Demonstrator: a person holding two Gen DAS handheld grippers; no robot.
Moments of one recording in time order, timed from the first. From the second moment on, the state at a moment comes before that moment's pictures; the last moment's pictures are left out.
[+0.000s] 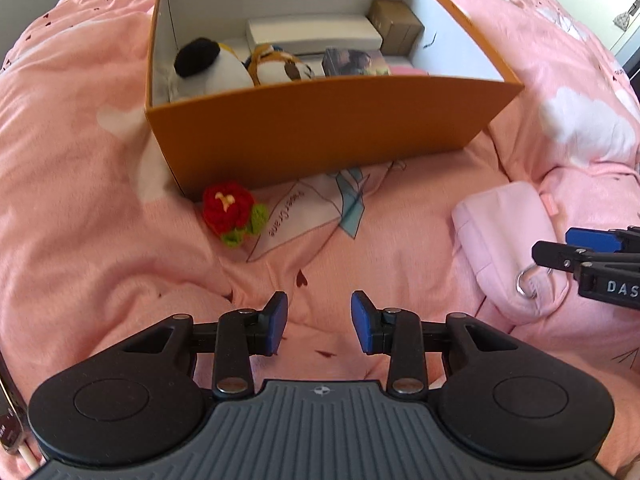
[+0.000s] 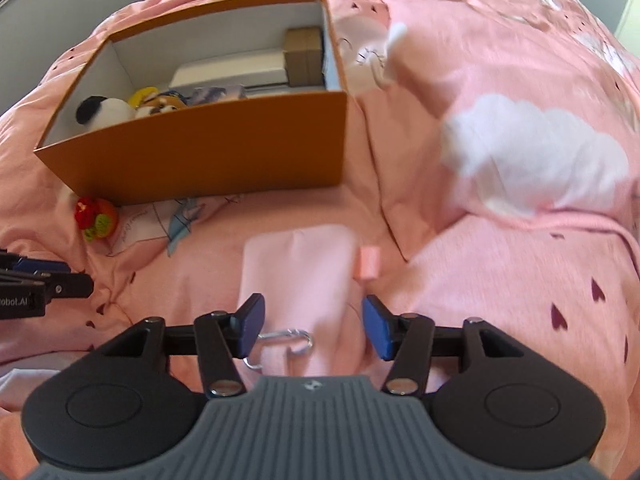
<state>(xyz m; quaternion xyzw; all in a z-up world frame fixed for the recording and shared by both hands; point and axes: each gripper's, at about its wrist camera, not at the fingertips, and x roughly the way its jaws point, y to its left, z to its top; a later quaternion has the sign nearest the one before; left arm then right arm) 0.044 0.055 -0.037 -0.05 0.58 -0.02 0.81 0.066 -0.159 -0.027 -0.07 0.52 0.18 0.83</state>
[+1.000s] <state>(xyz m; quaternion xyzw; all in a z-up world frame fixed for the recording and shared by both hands) 0.080 0.091 -0.058 -0.07 0.53 0.08 0.84 0.067 -0.124 -0.052 -0.16 0.53 0.20 0.81</state>
